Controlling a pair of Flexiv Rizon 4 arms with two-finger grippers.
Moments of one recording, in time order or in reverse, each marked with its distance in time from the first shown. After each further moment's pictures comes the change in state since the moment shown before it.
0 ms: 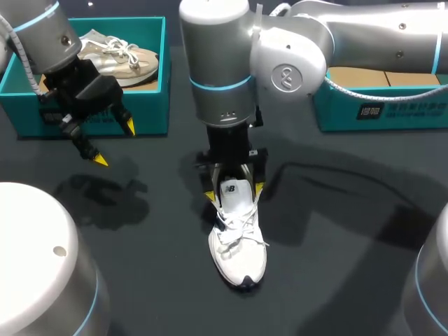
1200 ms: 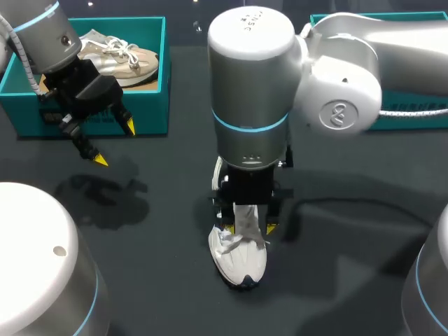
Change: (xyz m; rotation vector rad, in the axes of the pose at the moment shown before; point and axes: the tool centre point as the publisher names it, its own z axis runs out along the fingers) left arm 0.000 0.000 0.000 0.000 0.000 0.000; right arm -0.009 -0.112 -0.021 -0.085 0.053 0.151
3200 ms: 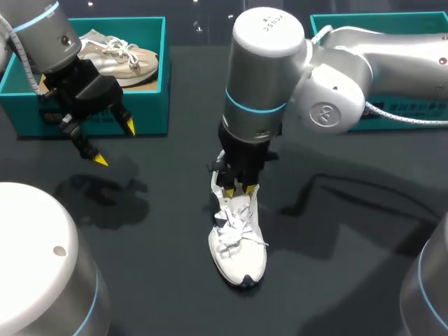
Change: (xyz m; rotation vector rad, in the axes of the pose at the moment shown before) left arm 0.000 0.000 0.000 0.000 0.000 0.000; right arm 0.019 0.132 0.049 -0.107 0.121 -0.319
